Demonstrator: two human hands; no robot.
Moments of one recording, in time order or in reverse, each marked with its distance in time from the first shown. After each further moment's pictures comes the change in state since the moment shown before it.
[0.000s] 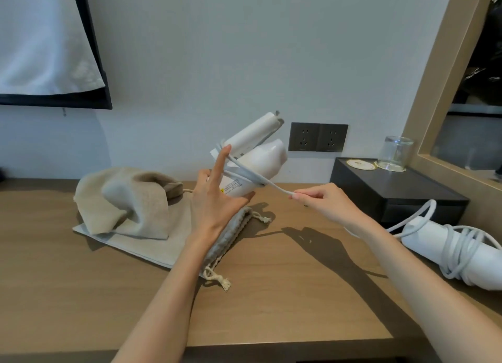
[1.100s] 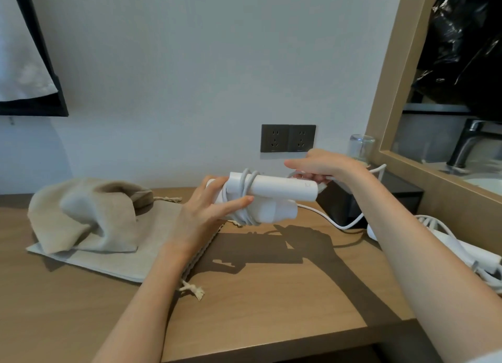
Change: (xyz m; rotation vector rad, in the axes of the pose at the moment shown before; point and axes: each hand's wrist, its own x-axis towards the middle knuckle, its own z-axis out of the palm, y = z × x) left_hand -0.005 -0.010 0.017 -0.020 -0.055 0.783; right_hand 0.026 -0.052 -0.072 -0.327 -0.079 0.351
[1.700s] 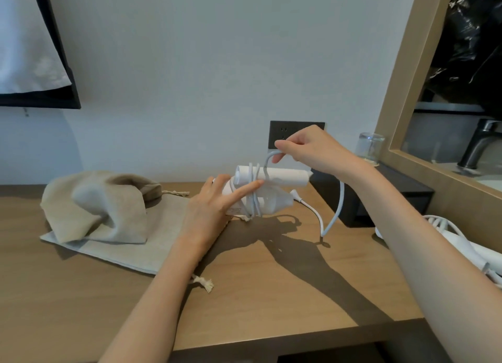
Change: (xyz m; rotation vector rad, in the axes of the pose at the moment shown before) left_hand 0.004 0.016 -0.007 0.180 -0.237 -0.254; right_hand -0.032 -0.033 0.009 0.126 0.201 -0.518
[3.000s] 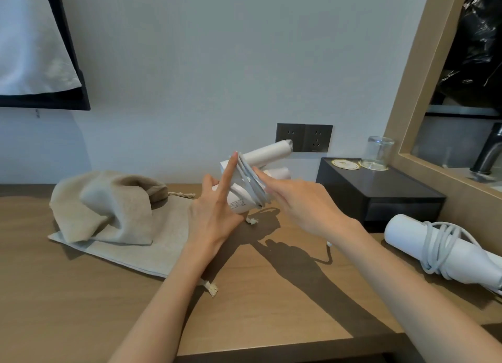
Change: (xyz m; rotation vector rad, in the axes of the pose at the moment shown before) left_hand 0.005 0.014 -0.008 -0.142 0.030 -0.460; right_hand -0.040 0.010 0.060 -0.510 -0.045 -0.245
